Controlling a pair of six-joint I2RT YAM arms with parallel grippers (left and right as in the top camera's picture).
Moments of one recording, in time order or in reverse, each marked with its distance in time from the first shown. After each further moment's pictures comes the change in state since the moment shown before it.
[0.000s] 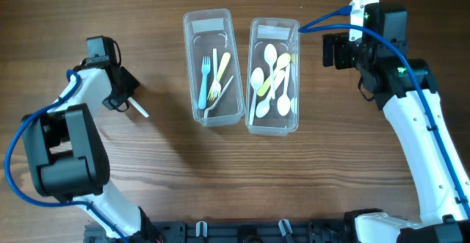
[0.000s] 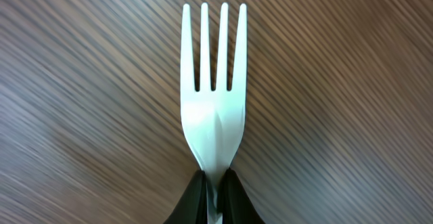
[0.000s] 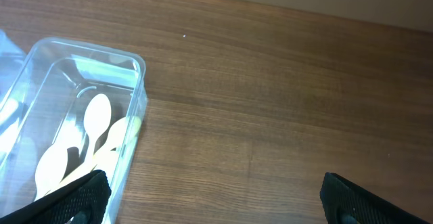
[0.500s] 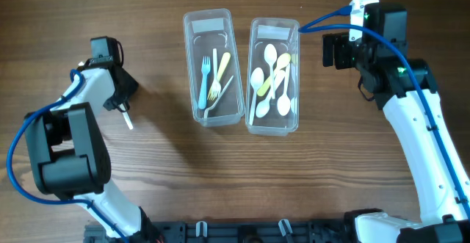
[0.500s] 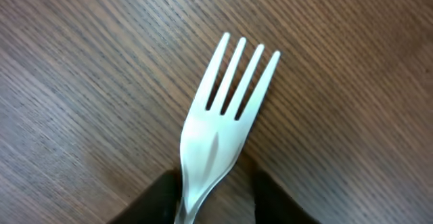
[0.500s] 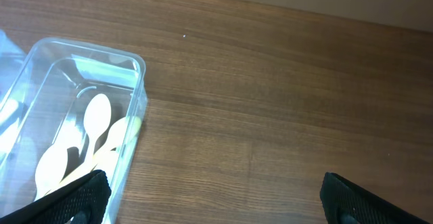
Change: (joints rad) left arm -0.014 0.016 -0.007 0.016 -0.132 -0.024; right arm 0.000 0.000 0.000 0.000 0.000 0.000
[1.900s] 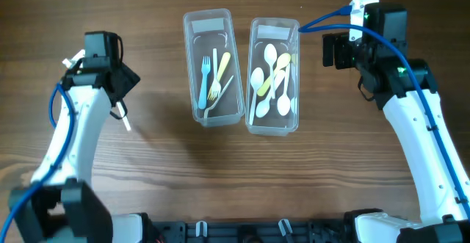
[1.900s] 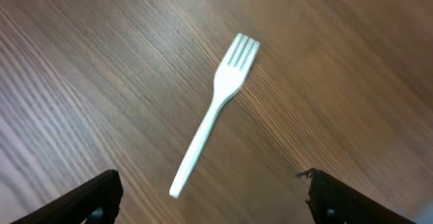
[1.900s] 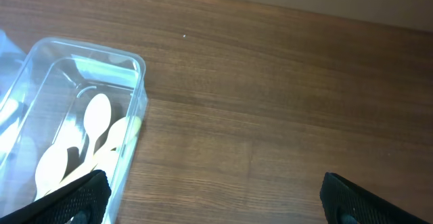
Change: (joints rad) left arm -0.083 -0.377 0.004 -0.286 -0.111 -0.141; right arm 0.000 0.000 0.000 0.000 0.000 0.000
